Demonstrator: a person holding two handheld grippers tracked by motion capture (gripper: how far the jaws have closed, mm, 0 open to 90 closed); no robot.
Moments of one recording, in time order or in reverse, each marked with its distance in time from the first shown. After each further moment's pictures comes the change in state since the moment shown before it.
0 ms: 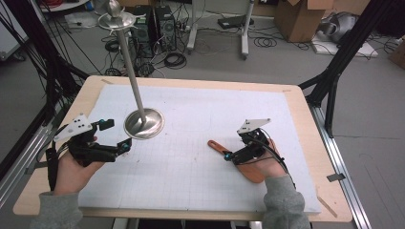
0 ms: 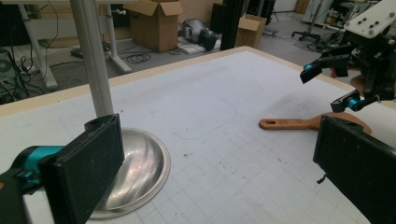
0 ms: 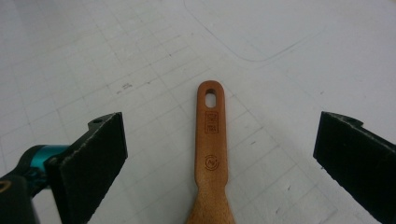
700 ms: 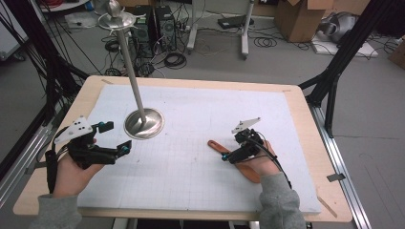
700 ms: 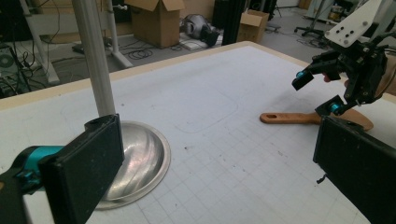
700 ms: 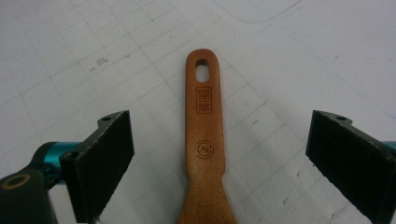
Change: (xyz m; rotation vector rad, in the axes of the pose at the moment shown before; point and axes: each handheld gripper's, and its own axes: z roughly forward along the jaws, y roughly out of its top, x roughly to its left) left arm -0.002 -0.004 -0.002 0.019 0.008 -0.002; right arm -0.004 -0.003 0.023 0.139 -0.009 0.049
